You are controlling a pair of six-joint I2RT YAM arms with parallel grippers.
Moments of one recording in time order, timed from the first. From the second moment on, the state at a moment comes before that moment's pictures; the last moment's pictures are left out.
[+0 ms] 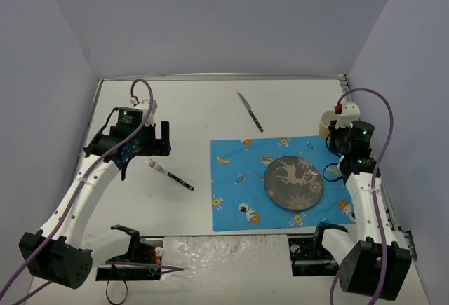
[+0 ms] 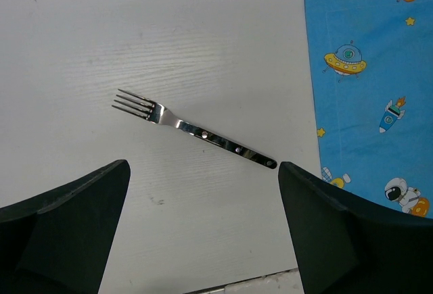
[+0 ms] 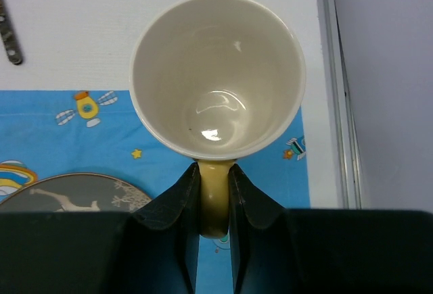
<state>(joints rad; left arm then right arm) -0.28 1.10 1.12 -0.83 0.03 -0.20 -0.21 0.99 0.70 -0.20 -0.11 -0.23</state>
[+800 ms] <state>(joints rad) -0.27 1.01 1.10 -0.82 -0.06 -0.19 -0.46 1.29 0.75 -0.10 -0.37 -0.32</state>
